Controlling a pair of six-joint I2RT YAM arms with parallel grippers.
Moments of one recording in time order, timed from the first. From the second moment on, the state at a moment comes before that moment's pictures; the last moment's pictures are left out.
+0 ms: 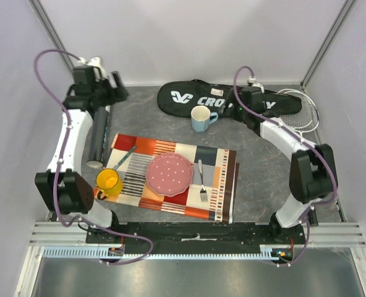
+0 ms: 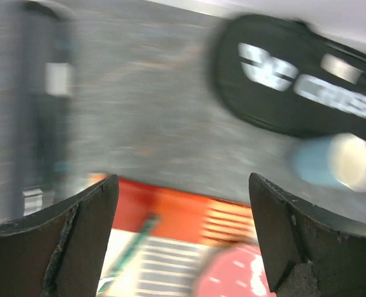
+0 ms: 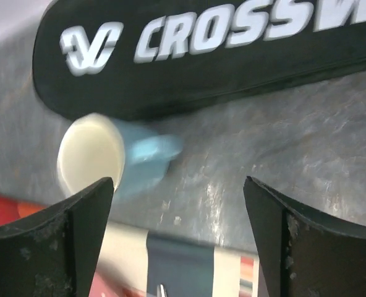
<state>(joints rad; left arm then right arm) 0.09 1.59 1.59 -0.61 0.07 -0.20 0.35 1.63 1.26 -0.21 0.08 0.55</state>
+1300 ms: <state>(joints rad) -0.47 1.72 1.60 -0.33 0.57 -0.76 -0.05 2.19 1.42 0.76 -0.10 0.80</state>
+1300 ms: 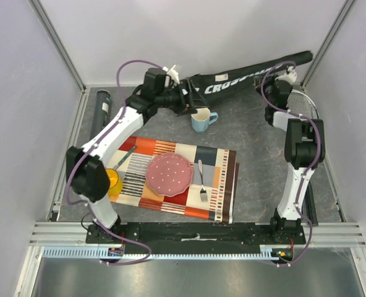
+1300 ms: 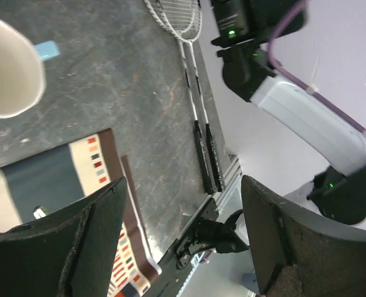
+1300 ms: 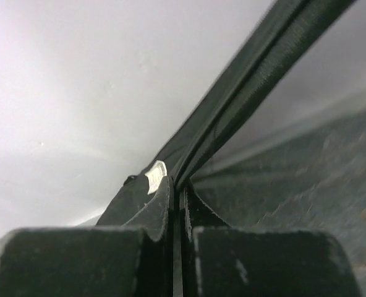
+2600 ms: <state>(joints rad) -0.97 2.29 2.20 -0.09 0.04 0.17 -0.11 1.04 1.04 0.07 0.15 0.49</state>
